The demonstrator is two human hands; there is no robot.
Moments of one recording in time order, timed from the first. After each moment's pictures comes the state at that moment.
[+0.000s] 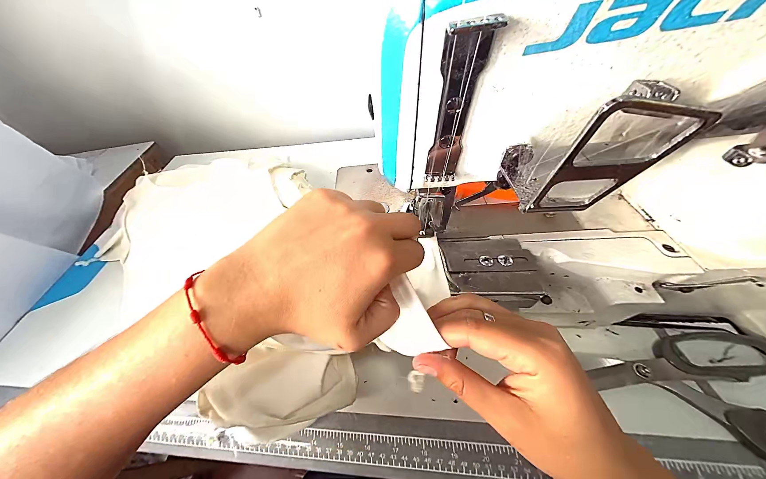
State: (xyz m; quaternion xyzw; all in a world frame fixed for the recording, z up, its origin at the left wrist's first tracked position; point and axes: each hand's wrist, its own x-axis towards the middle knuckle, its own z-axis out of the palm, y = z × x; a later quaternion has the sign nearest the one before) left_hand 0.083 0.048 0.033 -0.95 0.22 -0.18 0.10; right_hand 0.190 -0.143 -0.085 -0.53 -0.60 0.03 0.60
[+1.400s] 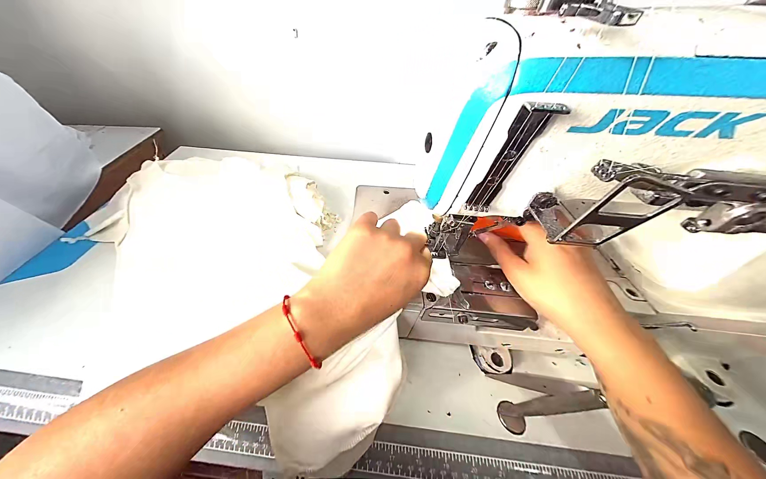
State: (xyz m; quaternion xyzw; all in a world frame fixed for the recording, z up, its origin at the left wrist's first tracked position) left_hand 0.093 0.036 -0.011 -0.95 0.05 -0.27 0.17; right_hand 0.270 -0.120 -0.029 -0.79 -0.51 -0.19 0.28
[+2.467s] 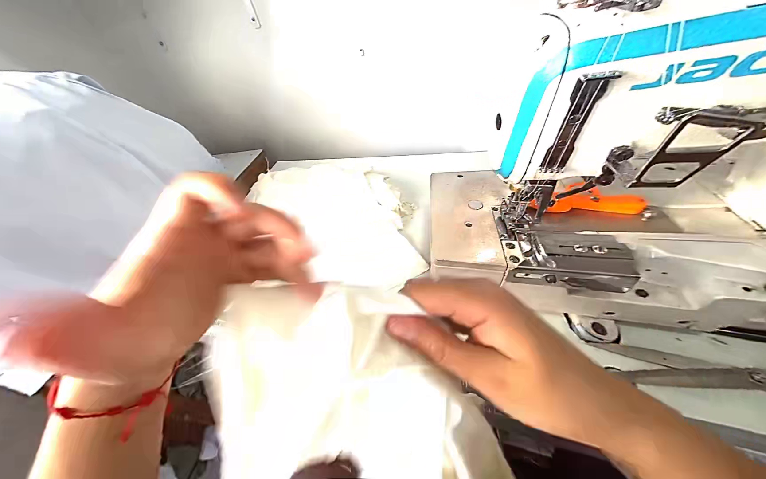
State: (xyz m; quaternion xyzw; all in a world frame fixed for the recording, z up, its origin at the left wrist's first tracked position) left_hand -0.130 0.043 0.057 -0.81 0.08 -0.30 -0.50; right_hand 0.097 -0.100 -0.006 -0.39 -0.73 0.18 0.53
